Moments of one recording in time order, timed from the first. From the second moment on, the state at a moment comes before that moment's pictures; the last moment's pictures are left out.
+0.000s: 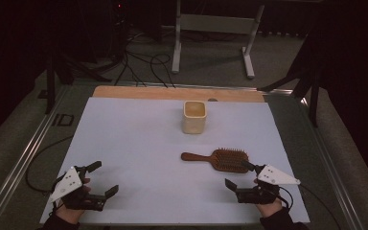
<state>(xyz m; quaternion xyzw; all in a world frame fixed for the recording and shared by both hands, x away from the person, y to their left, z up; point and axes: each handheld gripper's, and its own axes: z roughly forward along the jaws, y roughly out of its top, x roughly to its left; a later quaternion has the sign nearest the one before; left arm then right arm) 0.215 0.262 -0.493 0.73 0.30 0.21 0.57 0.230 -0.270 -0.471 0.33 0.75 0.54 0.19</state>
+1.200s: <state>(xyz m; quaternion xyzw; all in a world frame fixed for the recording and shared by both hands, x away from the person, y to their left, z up) 0.216 0.261 -0.493 0.73 0.29 0.20 0.58 0.266 -0.240 -0.417 0.30 0.76 0.54 0.20</state>
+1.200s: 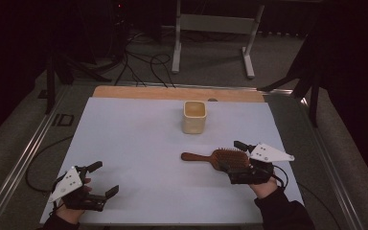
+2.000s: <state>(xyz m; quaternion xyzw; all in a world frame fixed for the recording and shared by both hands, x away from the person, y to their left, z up) 0.215 0.262 -0.492 0.73 0.29 0.20 0.58 0.307 -0.196 -0.411 0.28 0.78 0.54 0.17</state>
